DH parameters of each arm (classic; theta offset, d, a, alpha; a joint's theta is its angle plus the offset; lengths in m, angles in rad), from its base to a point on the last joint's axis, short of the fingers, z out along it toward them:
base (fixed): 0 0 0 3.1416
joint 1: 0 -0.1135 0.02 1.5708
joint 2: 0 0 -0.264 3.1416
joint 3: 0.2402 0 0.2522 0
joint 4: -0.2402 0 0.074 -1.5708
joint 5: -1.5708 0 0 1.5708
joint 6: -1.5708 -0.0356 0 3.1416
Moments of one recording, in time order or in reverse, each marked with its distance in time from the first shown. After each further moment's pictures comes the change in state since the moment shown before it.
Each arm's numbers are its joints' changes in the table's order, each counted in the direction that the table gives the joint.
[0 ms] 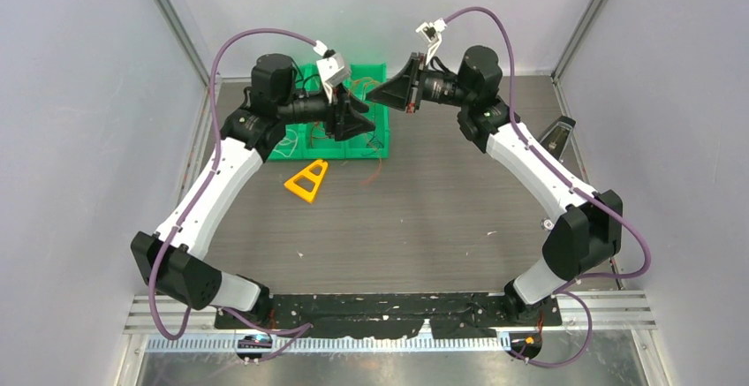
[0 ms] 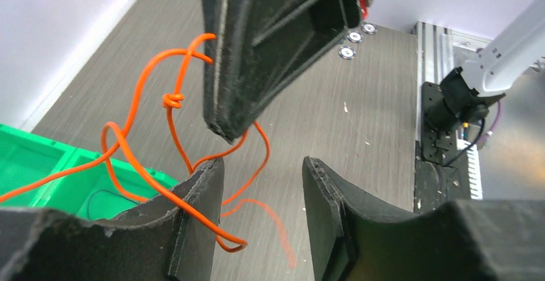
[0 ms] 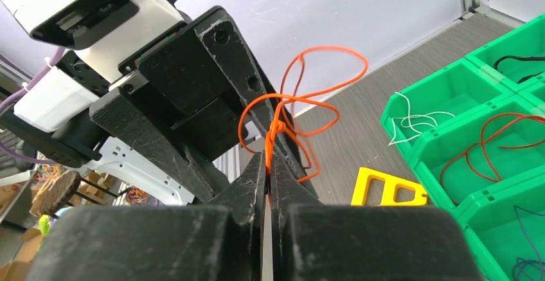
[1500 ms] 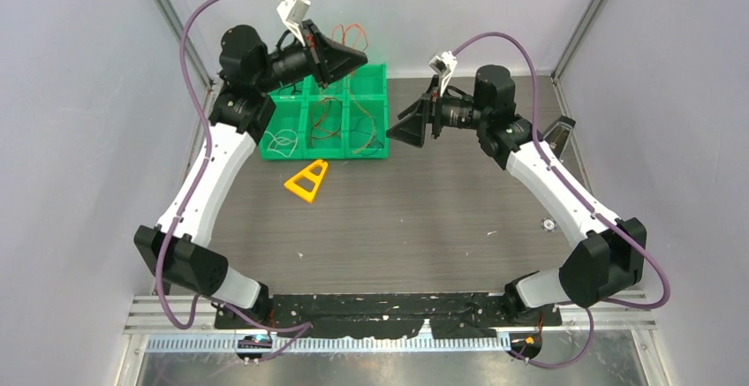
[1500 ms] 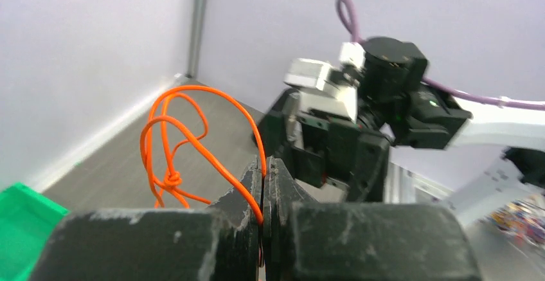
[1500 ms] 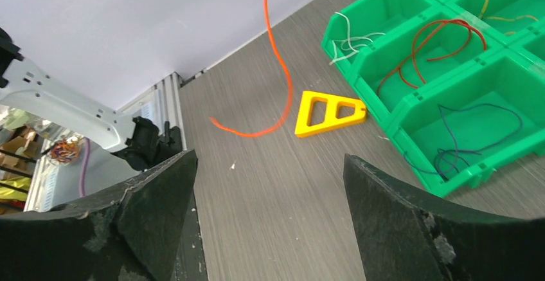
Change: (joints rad) left arm -0.086 0.044 0.112 0.438 0.053 0.615; right arm 0.071 -0.167 -0.178 -0.294 -0.018 0.334
